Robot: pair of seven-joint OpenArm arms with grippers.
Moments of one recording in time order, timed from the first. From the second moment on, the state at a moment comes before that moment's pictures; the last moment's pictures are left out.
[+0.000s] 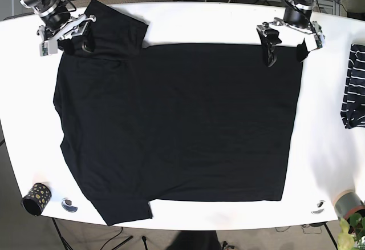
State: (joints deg) left arm 41.2 -4.1 -14.8 110.8 -30.1 -10.1 9.5; right arm -29.1 6.0 44.1 112.8 40.3 39.3 -51.3
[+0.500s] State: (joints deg) left arm 40.5 -4.0 -14.7 110.4 -30.1 -10.4 9.8; right arm -17.1 4.9 62.0 104.8 40.2 39.7 -72.4
